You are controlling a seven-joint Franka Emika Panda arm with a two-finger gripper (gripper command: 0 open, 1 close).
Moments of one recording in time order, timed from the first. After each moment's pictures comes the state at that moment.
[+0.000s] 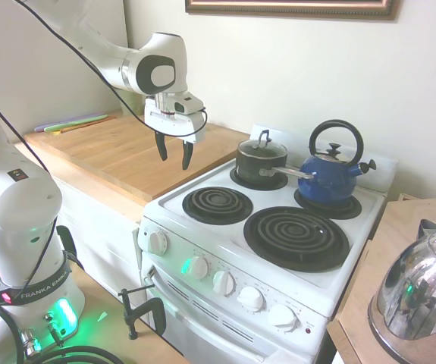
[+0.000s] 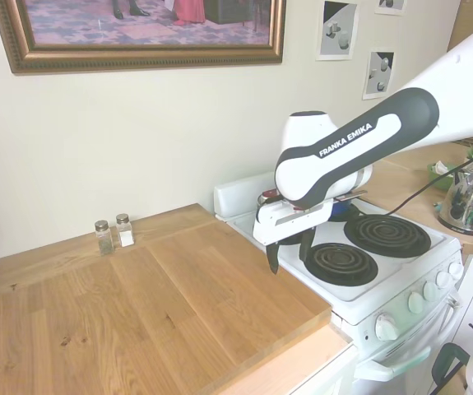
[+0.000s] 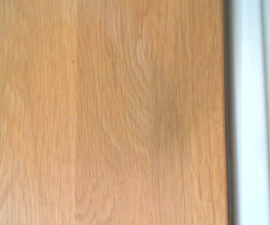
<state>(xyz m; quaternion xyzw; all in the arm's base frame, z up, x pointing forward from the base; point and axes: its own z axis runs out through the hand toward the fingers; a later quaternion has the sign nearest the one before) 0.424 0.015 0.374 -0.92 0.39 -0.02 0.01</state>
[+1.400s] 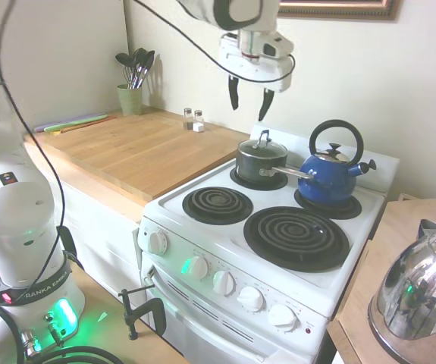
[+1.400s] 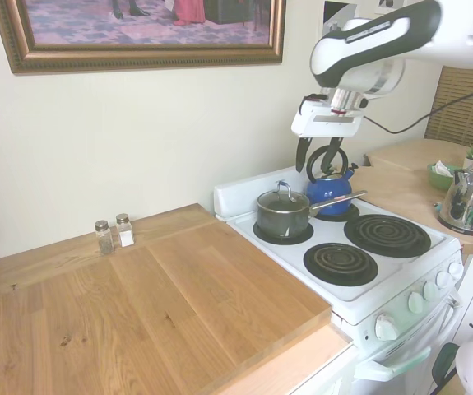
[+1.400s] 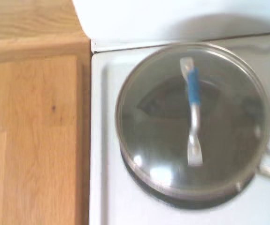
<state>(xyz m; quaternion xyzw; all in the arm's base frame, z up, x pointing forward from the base) 0.534 -0.171 0.528 -0.90 0.41 -0.06 0.09</state>
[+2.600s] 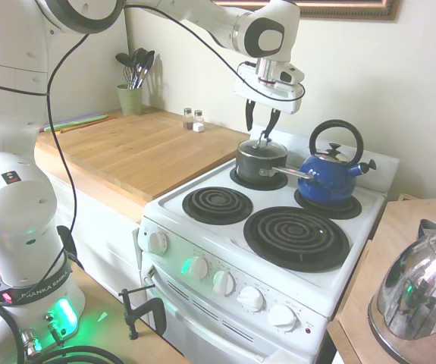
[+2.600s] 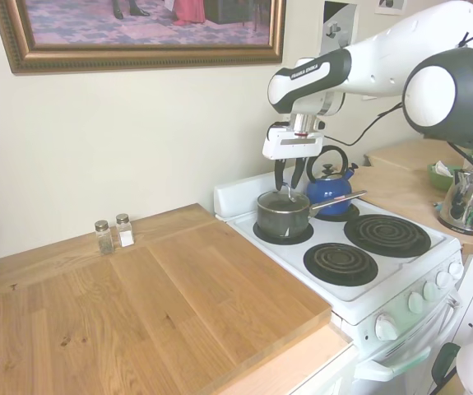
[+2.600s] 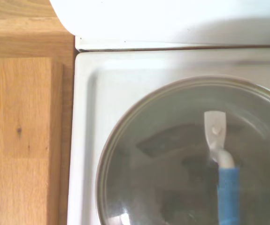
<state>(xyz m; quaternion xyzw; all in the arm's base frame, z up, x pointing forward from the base) 0.620 -0.167 0.460 -0.92 0.39 0.00 0.06</state>
